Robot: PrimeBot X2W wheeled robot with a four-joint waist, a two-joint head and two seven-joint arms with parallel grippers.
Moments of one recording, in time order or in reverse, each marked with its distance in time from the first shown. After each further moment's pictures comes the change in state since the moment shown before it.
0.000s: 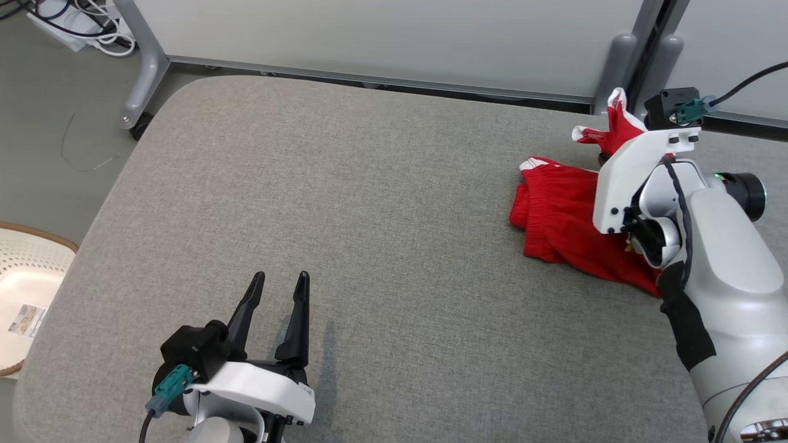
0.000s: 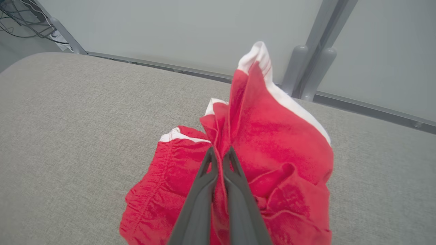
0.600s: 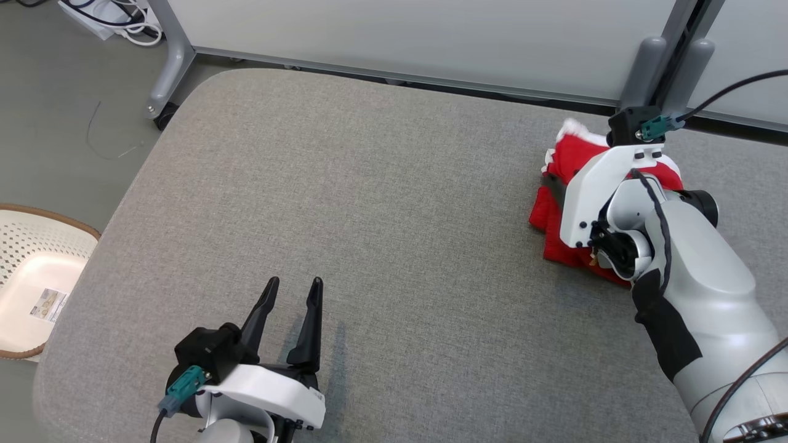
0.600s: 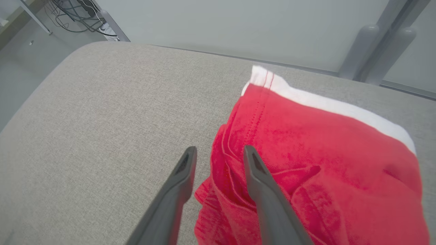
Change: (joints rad) left arm -0.006 -0.016 -0.026 0.031 -0.009 -0.019 -0.002; right arm -0.022 0.002 0.198 0.098 0.245 0.000 -0.036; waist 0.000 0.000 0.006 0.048
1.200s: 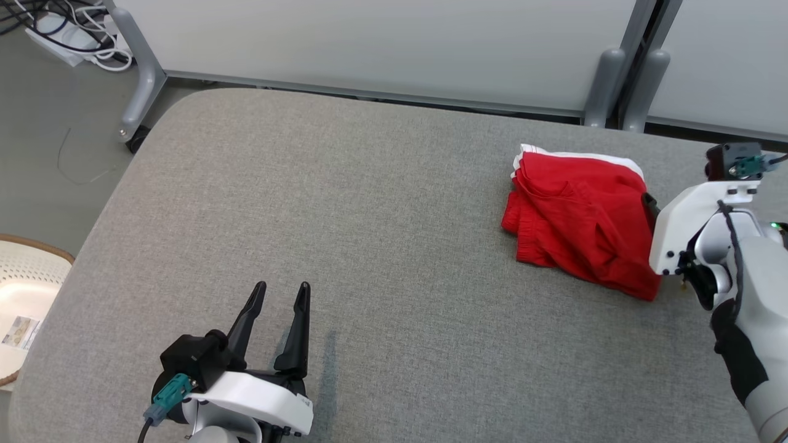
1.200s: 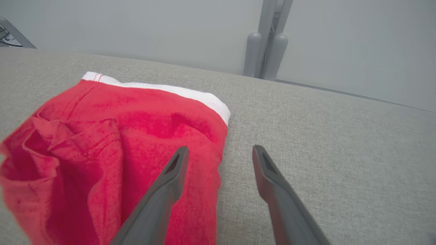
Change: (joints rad) left arm 0.027 0.030 0.015 -0.030 0.001 -0.001 -0.002; right arm 0.066 -0.148 -0.101 0.086 -0.116 0.000 -0.176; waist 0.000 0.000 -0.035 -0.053
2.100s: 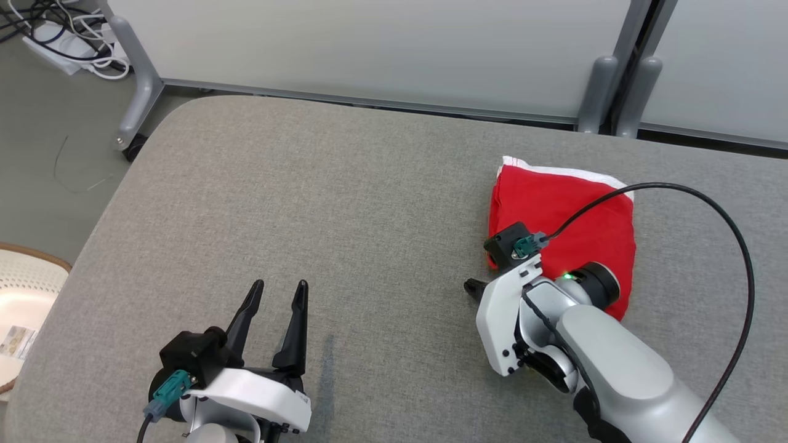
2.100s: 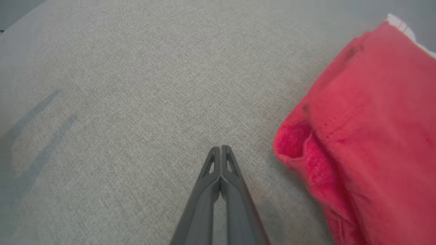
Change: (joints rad) left arm -0.009 0.010 -0.010 0.001 -0.003 0.018 0.009; right arm 0.175 0.137 0.545 -0.332 0.205 0.000 0.156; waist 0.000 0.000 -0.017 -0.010
